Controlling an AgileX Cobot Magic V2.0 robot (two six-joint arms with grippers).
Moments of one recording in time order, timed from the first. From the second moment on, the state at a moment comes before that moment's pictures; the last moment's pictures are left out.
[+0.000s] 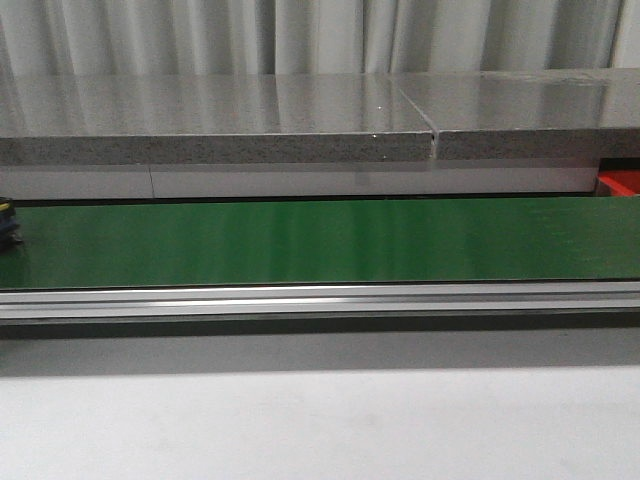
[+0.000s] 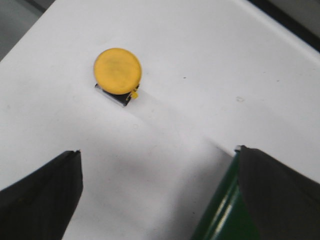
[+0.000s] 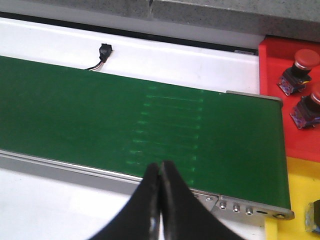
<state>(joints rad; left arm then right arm) 0.43 1.72 -1.32 -0.15 0.72 -0.12 -0.10 0.69 -0.59 0.41 0.54 -0.46</state>
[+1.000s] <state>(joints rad) 0.50 2.10 -1.54 -0.14 0.55 -0.06 -0.10 0.69 -0.59 0.41 0.54 -0.46</state>
